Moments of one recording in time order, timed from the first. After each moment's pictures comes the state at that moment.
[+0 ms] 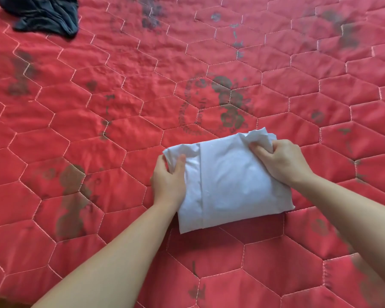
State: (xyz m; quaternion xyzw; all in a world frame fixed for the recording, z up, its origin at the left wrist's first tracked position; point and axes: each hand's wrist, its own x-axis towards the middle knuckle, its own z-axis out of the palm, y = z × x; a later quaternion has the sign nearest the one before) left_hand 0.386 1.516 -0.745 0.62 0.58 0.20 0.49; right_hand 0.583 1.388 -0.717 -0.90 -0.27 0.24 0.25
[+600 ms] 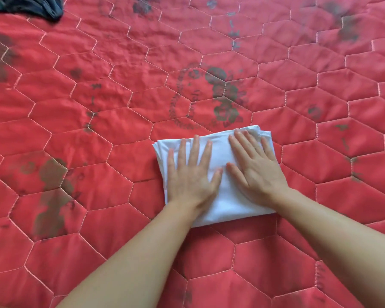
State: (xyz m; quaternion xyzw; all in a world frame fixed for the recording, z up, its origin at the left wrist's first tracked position) left_hand 0.417 1.479 -0.783 0.94 0.33 0.02 0.11; right_hand 0.563 1.375 -0.776 -0.83 -0.55 0.09 0.08
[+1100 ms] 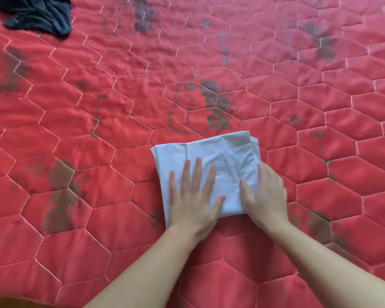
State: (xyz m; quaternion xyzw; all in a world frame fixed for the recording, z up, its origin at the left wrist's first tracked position) left_hand 0.386 1.433 -0.758 0.95 0.30 0.01 0.12; right_hand 0.523 1.324 -0.751 -0.93 -0.27 0.13 0.21
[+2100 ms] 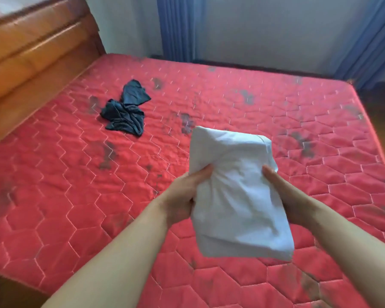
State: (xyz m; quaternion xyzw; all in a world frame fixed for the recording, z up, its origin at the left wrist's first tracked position) left_hand 0.375 1.553 -0.426 0.44 0.35 0.09 0.82; right_hand 0.558 1.413 -0.444 -0.58 -0.11 0.62 0.52
